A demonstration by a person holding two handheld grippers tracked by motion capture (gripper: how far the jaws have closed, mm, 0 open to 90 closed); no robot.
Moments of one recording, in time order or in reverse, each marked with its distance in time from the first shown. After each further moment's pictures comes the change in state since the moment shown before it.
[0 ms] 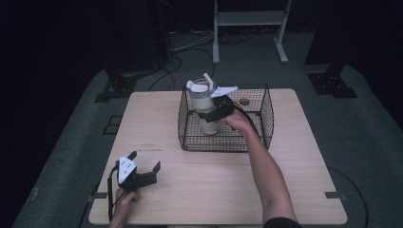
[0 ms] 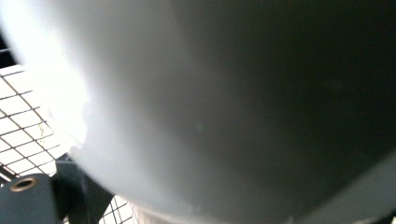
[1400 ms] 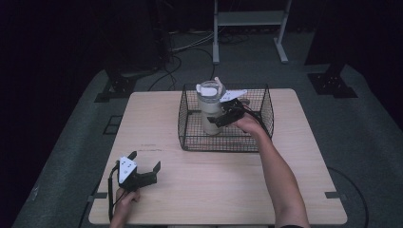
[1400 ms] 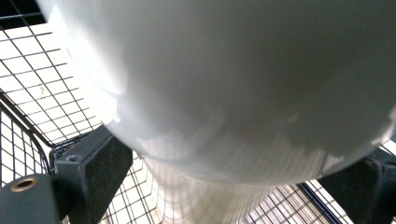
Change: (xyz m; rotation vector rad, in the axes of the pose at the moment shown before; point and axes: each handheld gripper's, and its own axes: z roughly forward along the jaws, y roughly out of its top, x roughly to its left) left arm -0.001 0.000 0.001 0.003 0.002 0.002; right arm -0.005 -0.016 -0.032 0.050 -0.022 -0.071
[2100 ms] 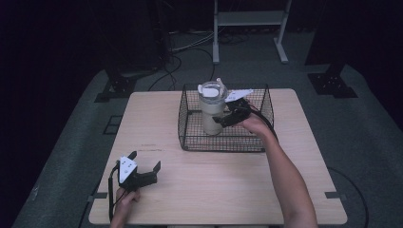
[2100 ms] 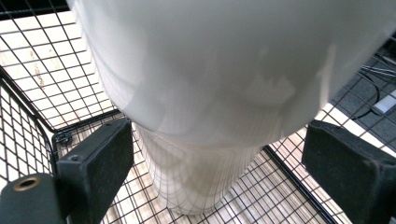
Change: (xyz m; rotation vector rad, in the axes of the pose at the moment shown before) left arm 0.000 0.000 0.001 0.004 0.008 0.004; right arm 0.000 0.001 -0.024 0.024 -0.036 -0.012
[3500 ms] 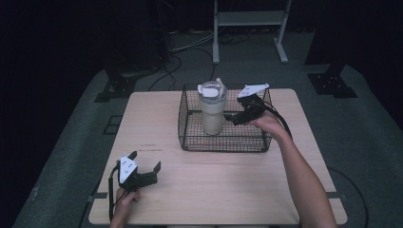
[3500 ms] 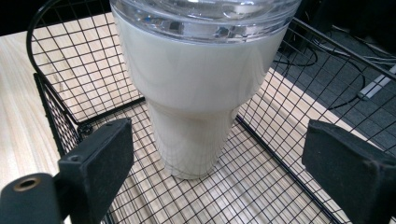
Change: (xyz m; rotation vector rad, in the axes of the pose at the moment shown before) left arm -0.001 0.000 0.000 -0.002 -0.005 0.004; right arm -0.001 0.011 -0.058 0.026 -0.030 0.042
